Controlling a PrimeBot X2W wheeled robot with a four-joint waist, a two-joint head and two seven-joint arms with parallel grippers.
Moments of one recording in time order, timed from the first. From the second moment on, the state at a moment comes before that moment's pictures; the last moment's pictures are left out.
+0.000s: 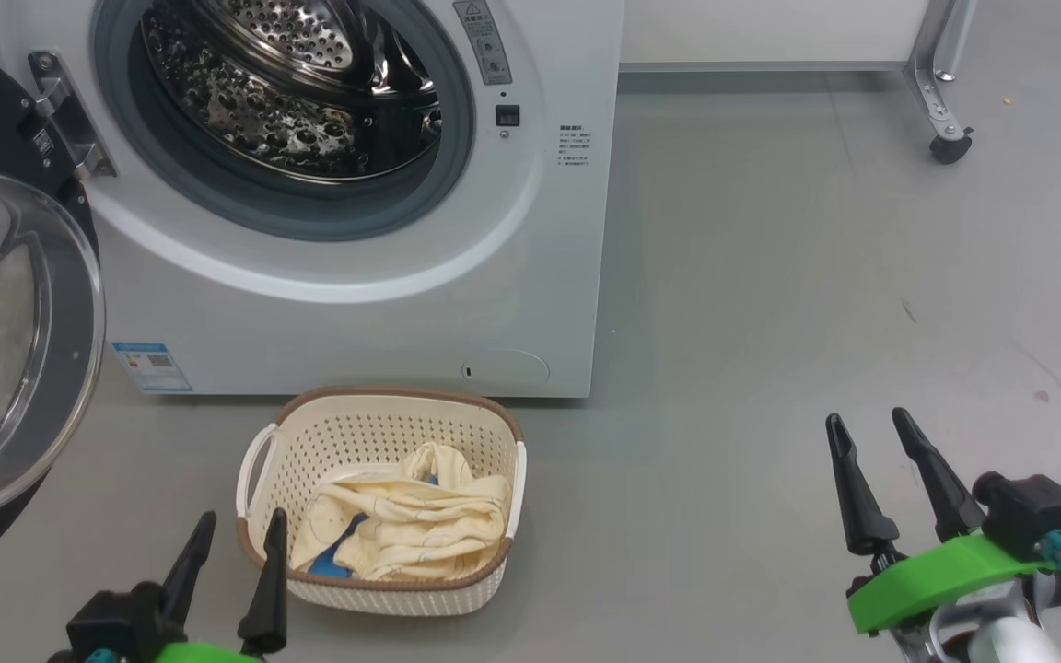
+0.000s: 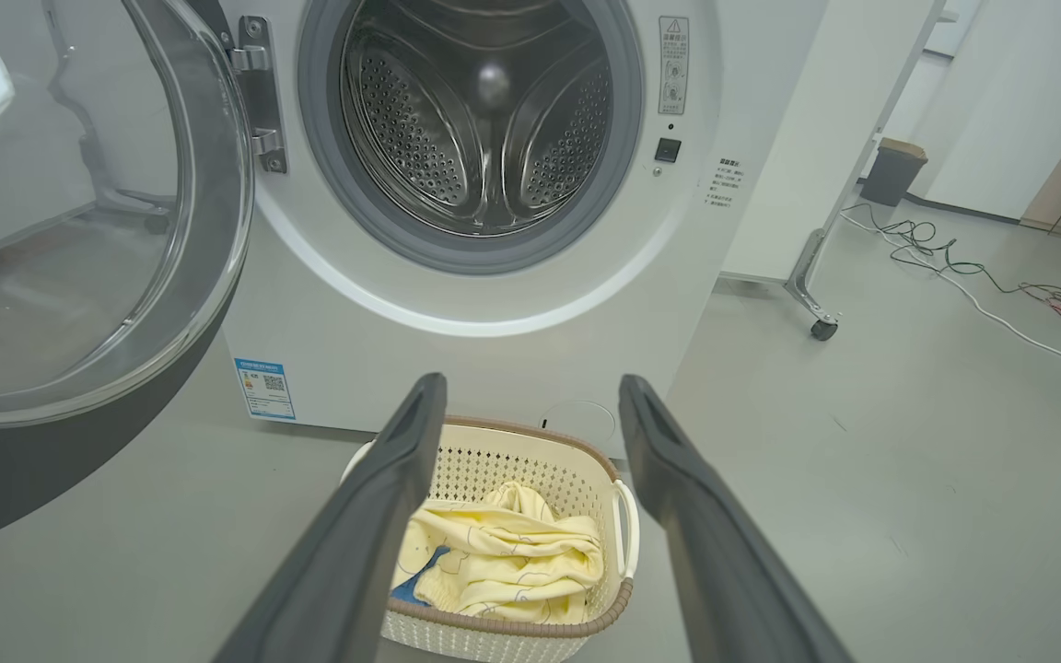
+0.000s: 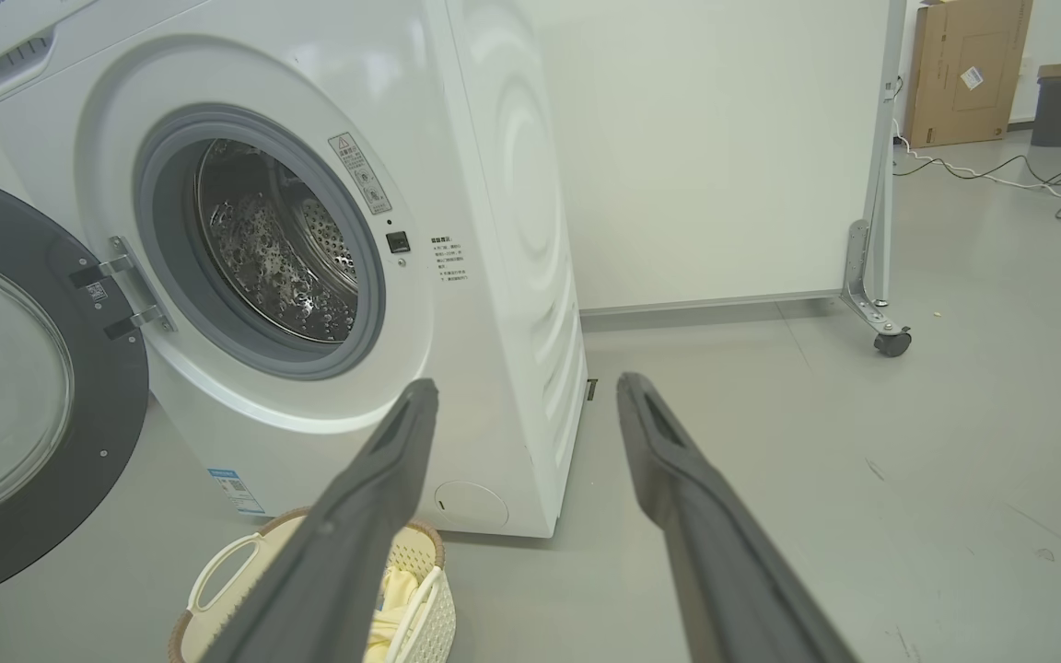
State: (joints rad) left arm 0.03 0.27 -0.26 0.13 -0.45 0.02 -0.19; right arm 0.02 -0.12 0.12 0.15 0.33 0.13 -0.24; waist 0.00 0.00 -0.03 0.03
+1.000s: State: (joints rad) left arm 0.03 0.28 -0.27 0.12 -0.46 0.01 -0.21; right arm 0.02 -0.12 0.12 0.16 0.33 0.13 -0.24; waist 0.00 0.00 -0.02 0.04
